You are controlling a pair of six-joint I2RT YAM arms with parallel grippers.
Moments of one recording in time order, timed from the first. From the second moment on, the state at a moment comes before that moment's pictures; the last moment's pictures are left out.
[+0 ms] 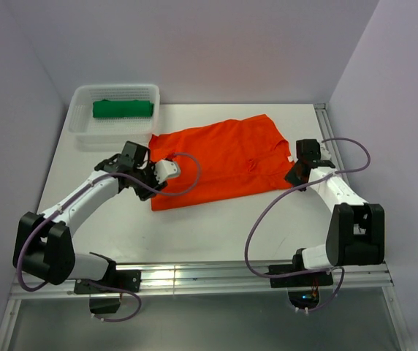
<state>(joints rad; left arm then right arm) -0.38 1.36 0.98 -0.64 0.27 0.72 -0.02 1.38 0.84 -0.51 0.18 0.67</state>
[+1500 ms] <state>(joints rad) -0.64 1.44 0.74 -0.49 -0.02 0.75 -0.15 1.66 0.93 -0.43 0.29 0.77</state>
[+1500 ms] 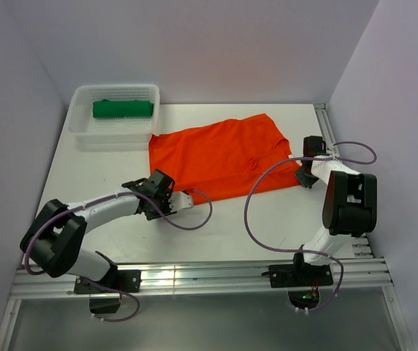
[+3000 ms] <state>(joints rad) -0.73 1.15 0.66 -0.75 0.06 0.75 -0.16 1.09 0.64 -0.74 0.33 0.89</state>
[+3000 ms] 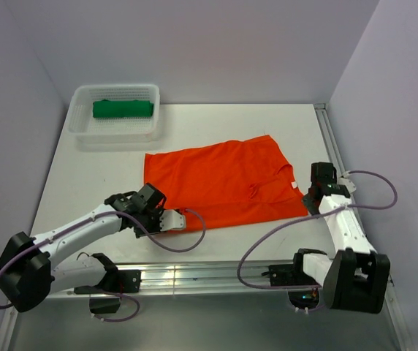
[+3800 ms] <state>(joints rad) -0.47 1.36 1.17 -0.67 0.17 0.58 -0.07 1.39 1.19 -0.52 0.11 0.57</state>
